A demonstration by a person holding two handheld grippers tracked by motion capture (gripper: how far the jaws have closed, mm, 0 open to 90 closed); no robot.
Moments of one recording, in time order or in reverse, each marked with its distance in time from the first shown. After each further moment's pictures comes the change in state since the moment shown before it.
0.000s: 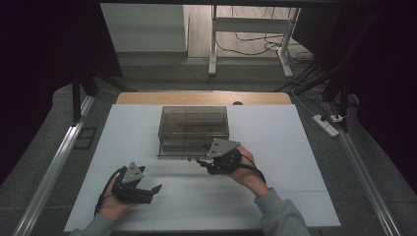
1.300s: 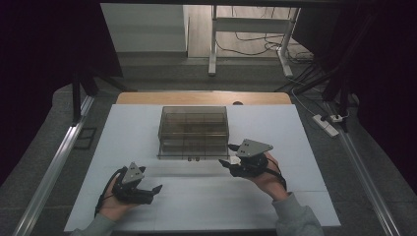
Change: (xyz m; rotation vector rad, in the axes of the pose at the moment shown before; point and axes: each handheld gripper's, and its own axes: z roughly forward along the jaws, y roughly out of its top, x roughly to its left) left arm -0.003 0.001 -0.001 -0.006 -0.003 -0.005; right arm -0.011 -0.035 -0.056 -0.022 -0.101 0.145
